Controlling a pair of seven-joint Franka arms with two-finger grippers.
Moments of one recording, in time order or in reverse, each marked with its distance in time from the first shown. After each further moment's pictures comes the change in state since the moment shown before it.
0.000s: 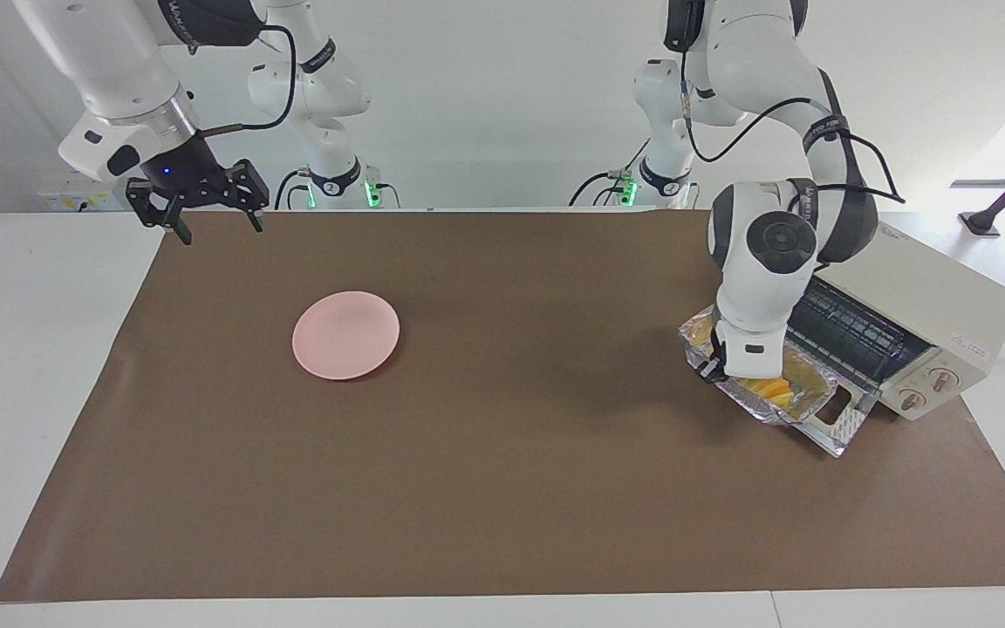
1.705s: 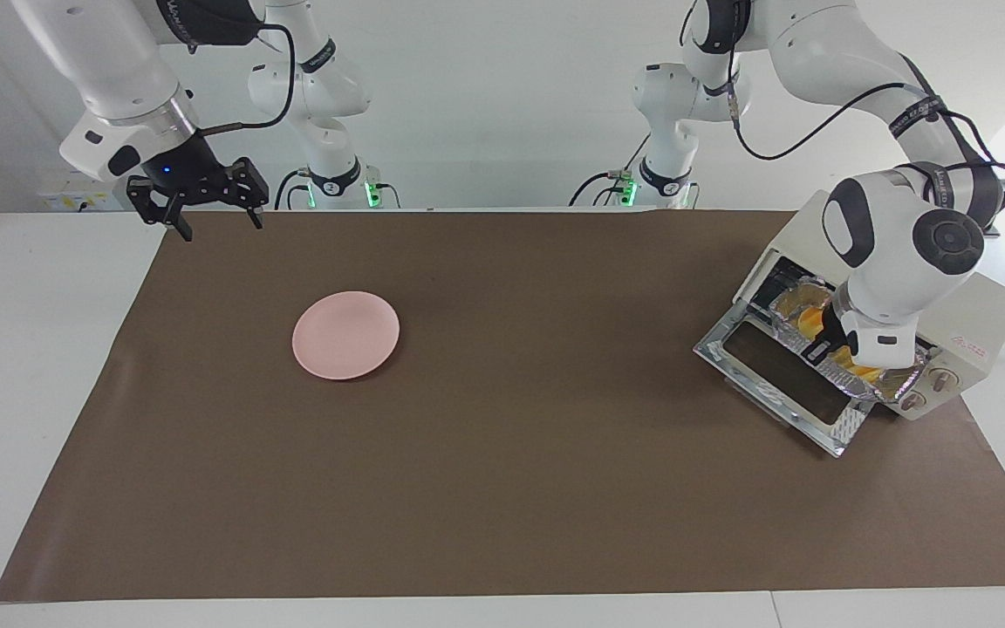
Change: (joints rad) left arm 0.233 -0.041 0.001 -0.002 0.000 -0.097 0.189; right arm 0.000 -0.003 -0.003 -0.004 0.000 -0.023 0.000
